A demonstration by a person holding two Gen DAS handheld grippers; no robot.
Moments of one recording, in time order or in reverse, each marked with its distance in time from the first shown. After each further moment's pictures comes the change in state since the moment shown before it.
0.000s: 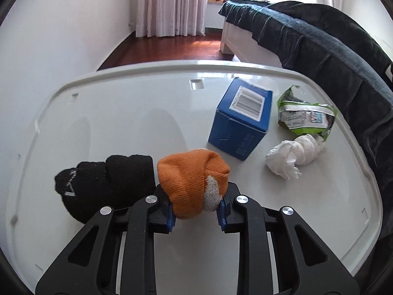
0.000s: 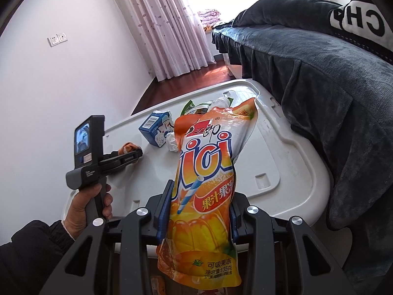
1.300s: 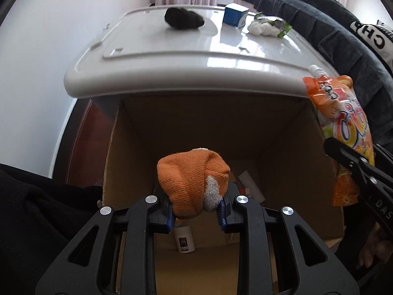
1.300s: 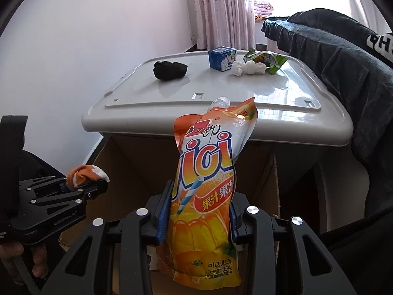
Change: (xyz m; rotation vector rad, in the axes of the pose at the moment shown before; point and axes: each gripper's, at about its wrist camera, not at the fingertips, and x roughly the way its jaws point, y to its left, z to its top) left arm -0.173 0.016 -0.253 -0.085 0.174 0.041; right arm -0.035 0.079 -0.170 -0.318 0.137 0.028
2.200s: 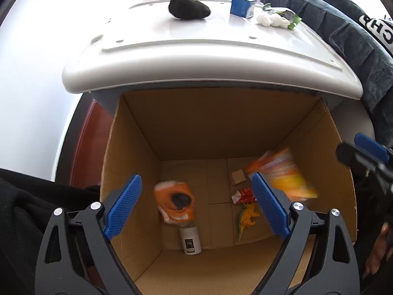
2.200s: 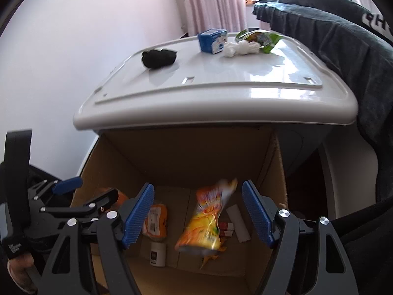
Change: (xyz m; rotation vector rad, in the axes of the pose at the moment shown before) left arm 0.019 -0.007 0.001 0.019 0.020 0.047; right arm 0.008 -0.013 -0.003 0.118 0.029 -0.007
